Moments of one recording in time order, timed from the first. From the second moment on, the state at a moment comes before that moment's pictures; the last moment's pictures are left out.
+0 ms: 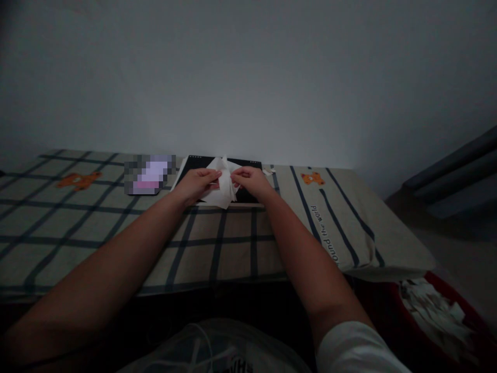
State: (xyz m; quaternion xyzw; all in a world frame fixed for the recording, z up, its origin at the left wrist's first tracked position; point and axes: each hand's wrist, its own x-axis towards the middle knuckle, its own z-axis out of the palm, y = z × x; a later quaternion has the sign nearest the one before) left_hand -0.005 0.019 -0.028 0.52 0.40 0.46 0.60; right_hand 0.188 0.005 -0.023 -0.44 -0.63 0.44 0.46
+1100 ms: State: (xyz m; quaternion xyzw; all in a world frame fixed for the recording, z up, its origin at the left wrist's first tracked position) left_hand -0.005 0.017 -0.027 0.65 0.43 0.49 0.40; right_hand 0.188 0.008 -0.026 -0.47 -0.69 0.33 0.44
